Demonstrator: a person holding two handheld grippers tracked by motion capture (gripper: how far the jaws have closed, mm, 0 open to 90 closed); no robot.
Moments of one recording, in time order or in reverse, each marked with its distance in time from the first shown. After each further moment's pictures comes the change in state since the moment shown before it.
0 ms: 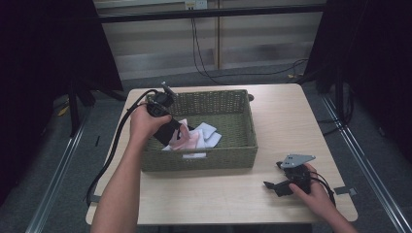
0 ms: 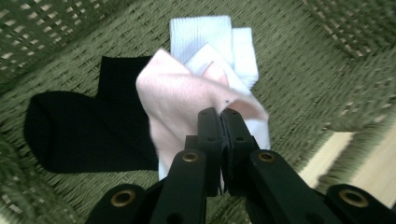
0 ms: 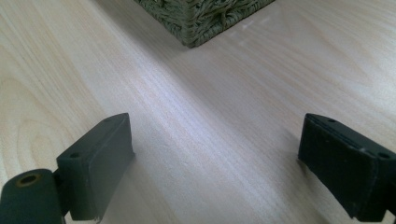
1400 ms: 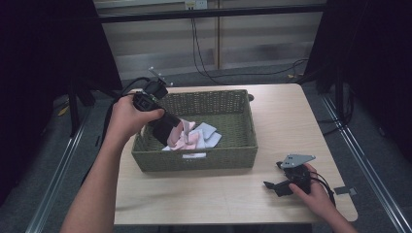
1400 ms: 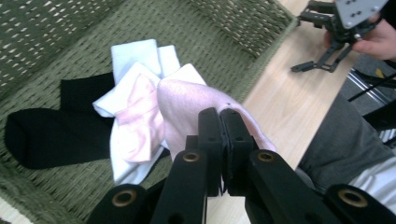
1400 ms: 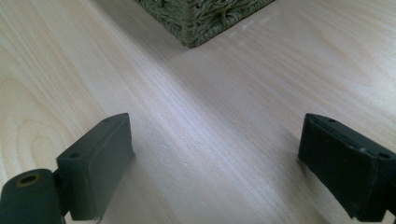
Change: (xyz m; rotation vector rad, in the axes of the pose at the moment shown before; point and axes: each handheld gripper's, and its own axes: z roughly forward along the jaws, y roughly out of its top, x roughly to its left) left arm -0.055 -0.003 -0.080 -0.049 -0.120 0.121; right arm 0.000 0.000 0.000 -0.001 0.000 -0.002
